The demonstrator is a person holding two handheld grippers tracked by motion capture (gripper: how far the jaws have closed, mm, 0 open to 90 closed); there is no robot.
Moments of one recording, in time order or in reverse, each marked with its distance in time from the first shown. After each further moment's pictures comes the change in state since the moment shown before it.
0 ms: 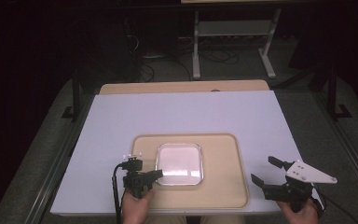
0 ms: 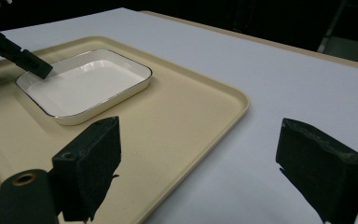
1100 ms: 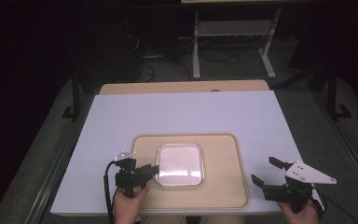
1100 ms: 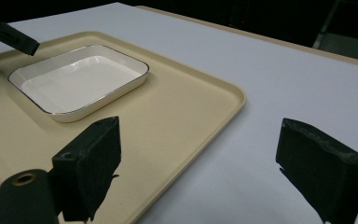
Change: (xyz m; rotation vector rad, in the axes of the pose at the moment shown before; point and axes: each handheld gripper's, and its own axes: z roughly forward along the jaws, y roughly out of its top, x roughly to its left) left arm 0.009 0.007 -0.022 -0.116 -0.054 0.184; right arm 0.001 -0.001 -0.001 0.017 -0.023 -0.004
